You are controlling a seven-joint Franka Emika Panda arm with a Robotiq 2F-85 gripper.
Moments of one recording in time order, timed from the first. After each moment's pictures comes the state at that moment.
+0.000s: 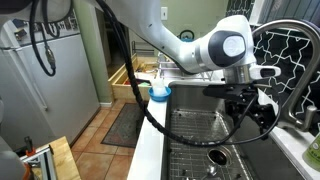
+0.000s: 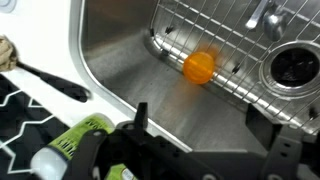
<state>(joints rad) -0.19 0.41 -0.32 -1.70 -0.40 2.23 0.12</state>
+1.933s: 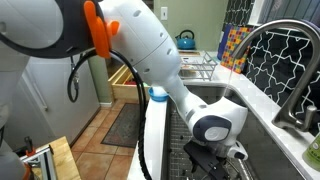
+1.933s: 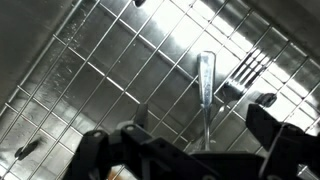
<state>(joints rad) -0.39 0.65 -0.18 -1.85 -0.04 2.30 -0.37</state>
